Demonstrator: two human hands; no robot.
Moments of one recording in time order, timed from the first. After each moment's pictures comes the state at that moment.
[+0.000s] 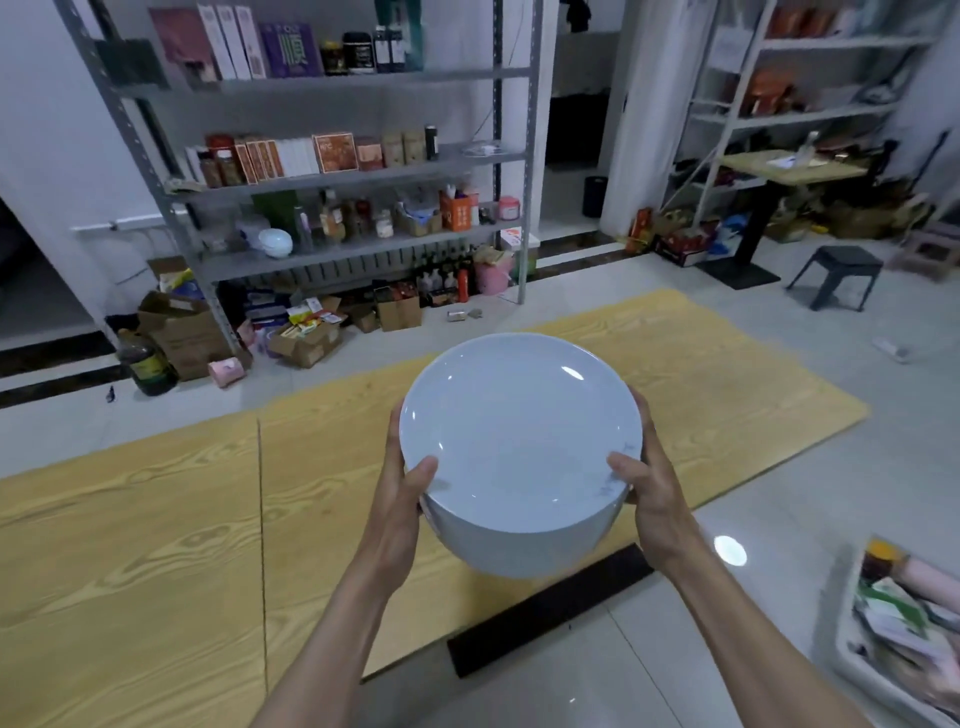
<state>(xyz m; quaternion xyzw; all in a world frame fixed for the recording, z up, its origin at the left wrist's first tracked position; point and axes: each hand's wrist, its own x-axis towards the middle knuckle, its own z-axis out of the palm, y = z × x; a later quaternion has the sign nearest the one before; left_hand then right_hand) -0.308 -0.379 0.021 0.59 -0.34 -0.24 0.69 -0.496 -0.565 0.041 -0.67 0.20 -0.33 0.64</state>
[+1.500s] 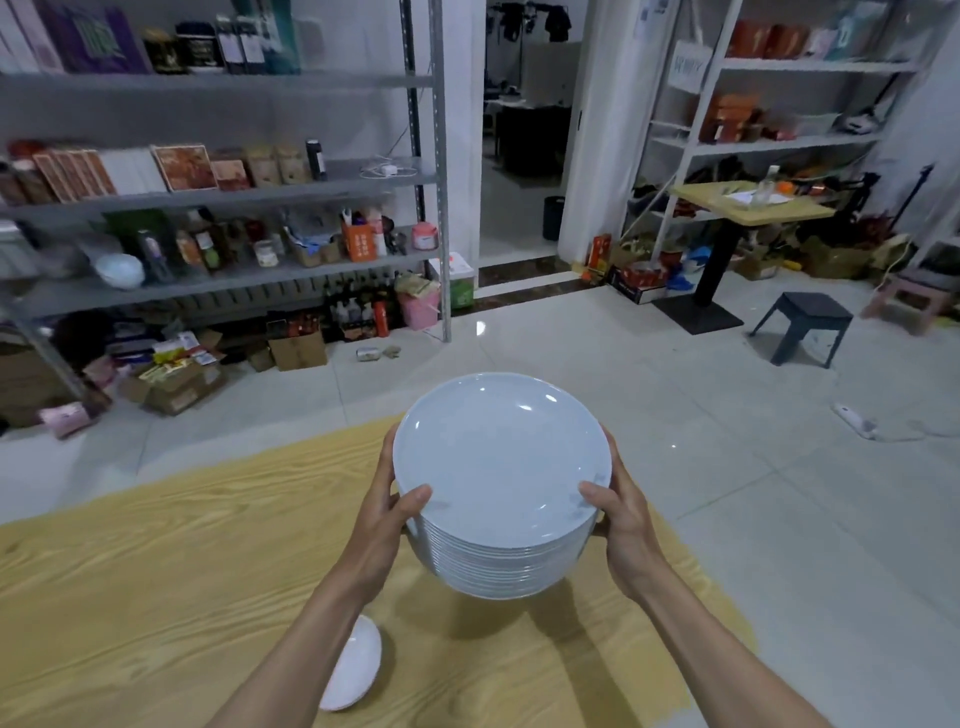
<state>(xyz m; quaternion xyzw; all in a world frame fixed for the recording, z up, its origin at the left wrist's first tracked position) -0.341 -0.965 -0.010 0.63 -0.32 -0.27 0.65 -0.534 -1.158 -0.007 -0.64 0.26 -0.28 0.66</state>
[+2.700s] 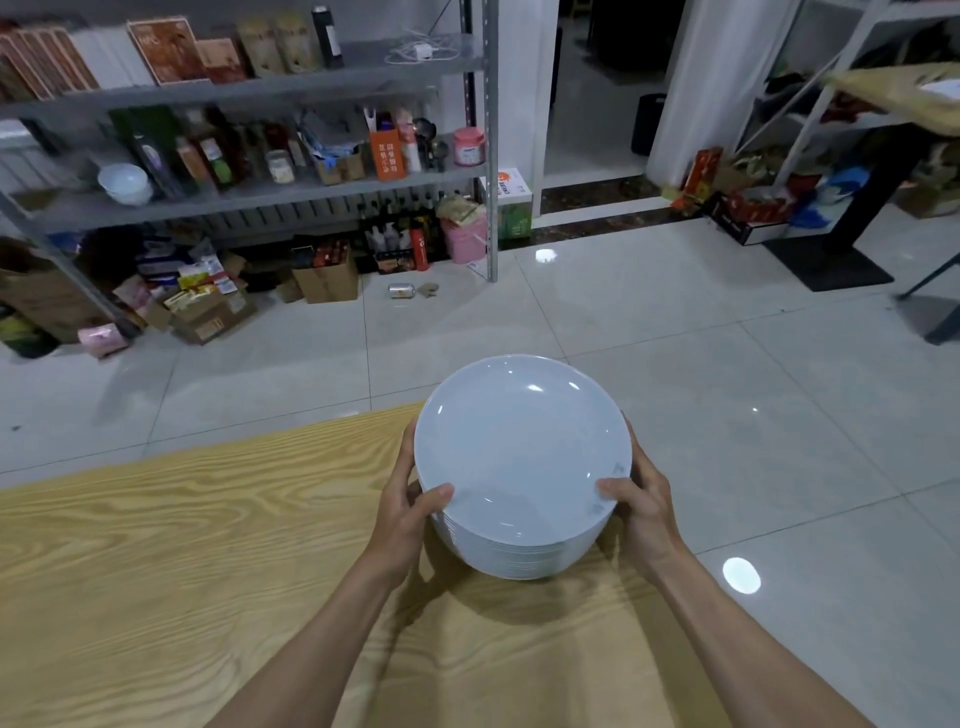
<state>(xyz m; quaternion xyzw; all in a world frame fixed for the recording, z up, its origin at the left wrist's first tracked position) -0.254 -1.191 -0.150 0.67 -0.21 -0.24 0.67 -0.404 -1.422 -0.165 -0.61 0.23 -0.22 0.72</state>
